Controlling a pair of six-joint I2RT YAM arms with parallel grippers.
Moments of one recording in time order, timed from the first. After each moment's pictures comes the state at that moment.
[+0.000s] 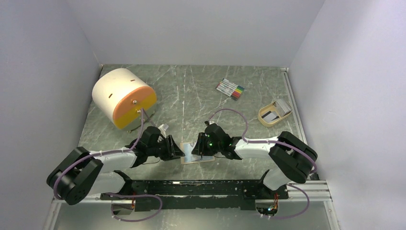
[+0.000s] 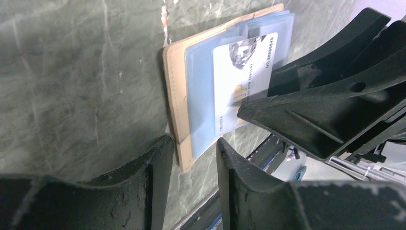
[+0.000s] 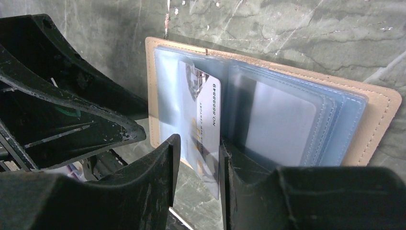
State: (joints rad) left arm -0.63 1.23 0.25 0.26 0.39 -0.95; right arm 0.91 1.51 0.56 0.18 -0.12 0.88
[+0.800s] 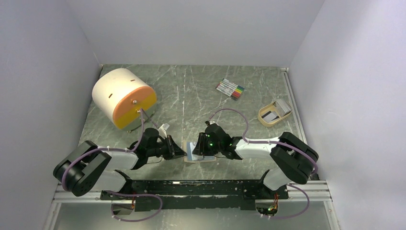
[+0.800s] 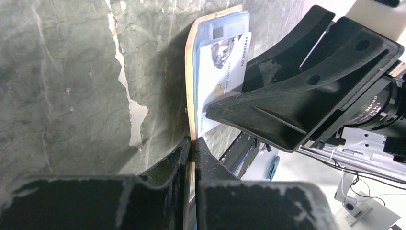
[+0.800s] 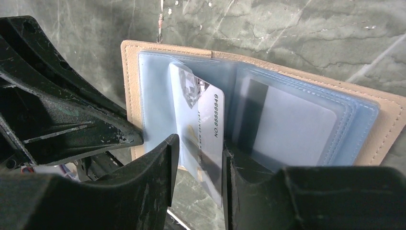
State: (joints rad) left arm -0.63 1.33 0.18 0.59 0.48 -1.05; right arm 0.91 1.50 0.56 0.17 -0.11 0.87
